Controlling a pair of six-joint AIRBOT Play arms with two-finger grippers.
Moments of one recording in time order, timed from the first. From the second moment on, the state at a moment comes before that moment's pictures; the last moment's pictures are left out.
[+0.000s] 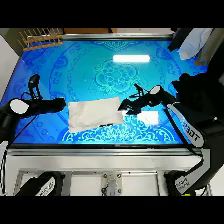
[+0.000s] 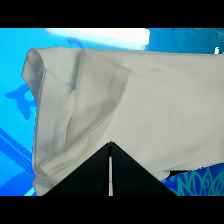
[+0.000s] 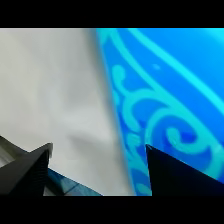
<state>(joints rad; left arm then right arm) 0.07 -1.01 0.85 1.10 -0.89 -1.47 0.21 -1.82 1.28 -0.64 1.05 1.34</state>
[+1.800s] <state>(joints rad) 0.06 -1.00 0.84 1.10 -0.92 -1.51 -0.63 -1.47 1.81 -1.13 1.14 1.45</state>
